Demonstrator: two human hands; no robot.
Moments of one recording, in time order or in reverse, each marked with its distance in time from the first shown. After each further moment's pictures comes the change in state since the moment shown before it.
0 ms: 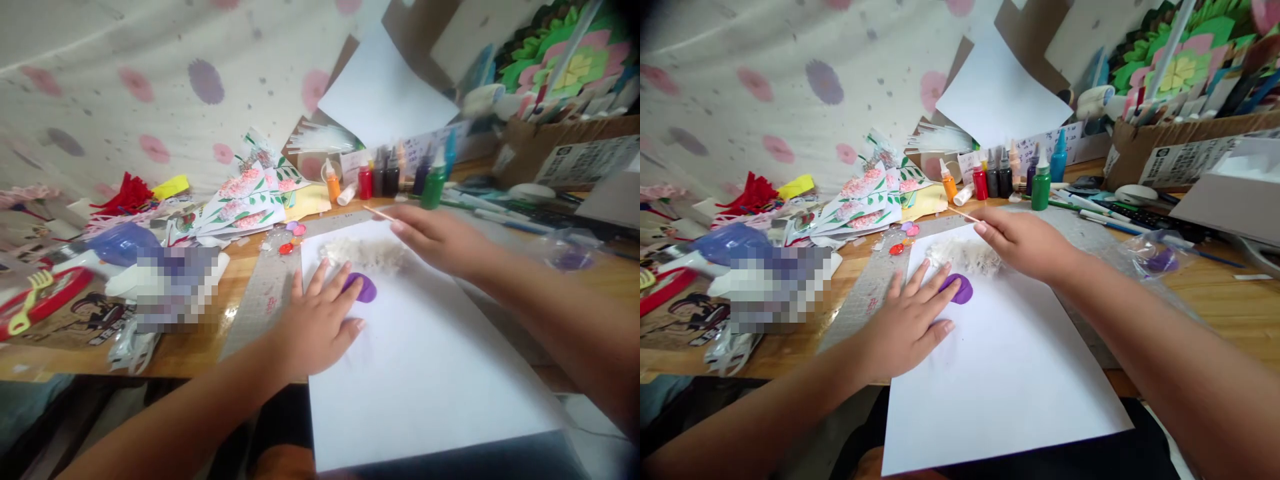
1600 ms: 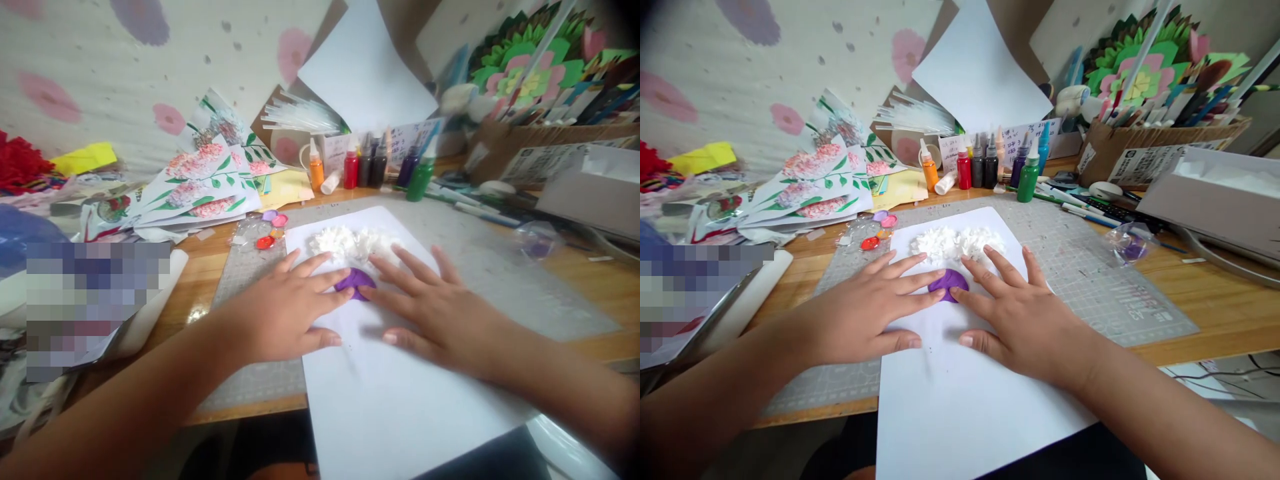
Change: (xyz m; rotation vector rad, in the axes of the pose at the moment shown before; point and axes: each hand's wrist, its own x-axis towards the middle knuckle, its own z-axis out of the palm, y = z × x) left_hand 0.016 -0.059 -0.015 -0.080 -0.094 0.430; right_hand -0.066 -0.043 0.032 -0.466 -0.317 -0.105
